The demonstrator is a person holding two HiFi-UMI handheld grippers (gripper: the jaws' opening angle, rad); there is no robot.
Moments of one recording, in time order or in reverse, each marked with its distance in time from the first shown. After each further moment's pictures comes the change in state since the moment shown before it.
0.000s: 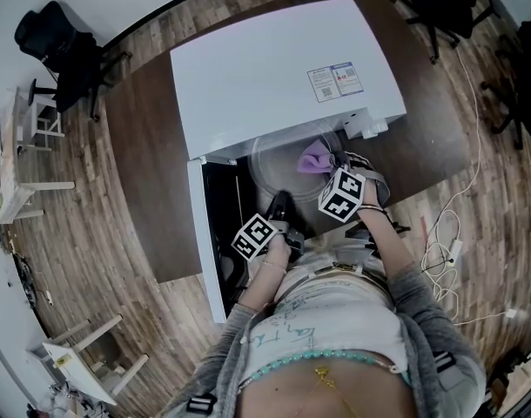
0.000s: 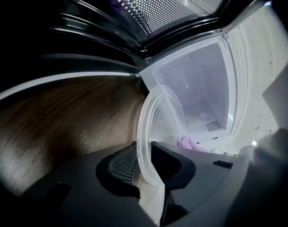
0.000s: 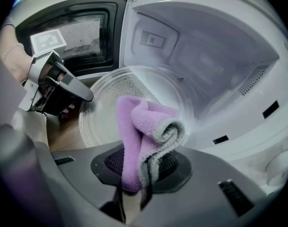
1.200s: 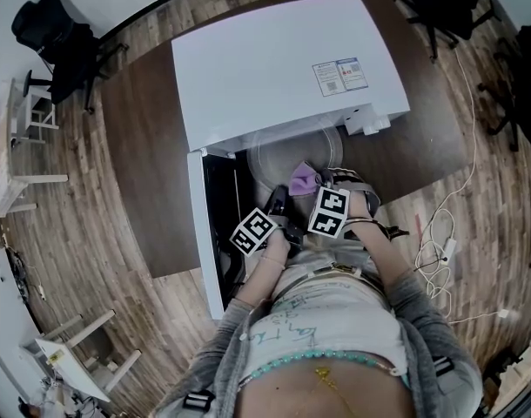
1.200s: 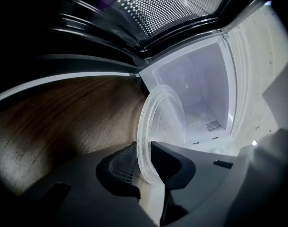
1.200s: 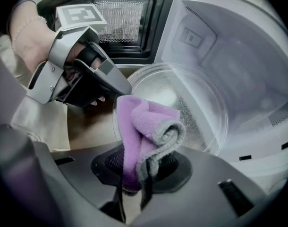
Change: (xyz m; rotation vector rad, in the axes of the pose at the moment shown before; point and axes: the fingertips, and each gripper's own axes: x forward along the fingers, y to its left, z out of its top) left arm 0.001 0.000 0.000 0.001 0.001 -0.001; right arm 0.000 0.072 0.002 -0.207 0.078 0.123
